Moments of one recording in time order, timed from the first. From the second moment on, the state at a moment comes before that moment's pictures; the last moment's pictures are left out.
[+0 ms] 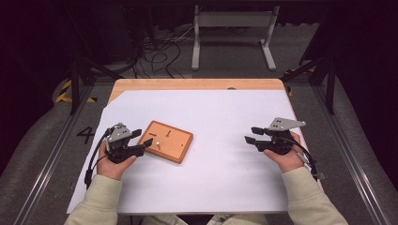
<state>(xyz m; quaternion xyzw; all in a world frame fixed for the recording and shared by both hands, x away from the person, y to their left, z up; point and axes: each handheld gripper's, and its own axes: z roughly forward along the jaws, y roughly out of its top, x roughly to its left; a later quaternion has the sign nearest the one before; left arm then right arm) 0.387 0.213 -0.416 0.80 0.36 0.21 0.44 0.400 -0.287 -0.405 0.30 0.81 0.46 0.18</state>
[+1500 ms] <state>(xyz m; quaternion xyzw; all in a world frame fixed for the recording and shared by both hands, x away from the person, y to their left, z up) 0.456 0.224 -0.445 0.79 0.47 0.18 0.35 0.390 -0.295 -0.409 0.32 0.81 0.46 0.19</state>
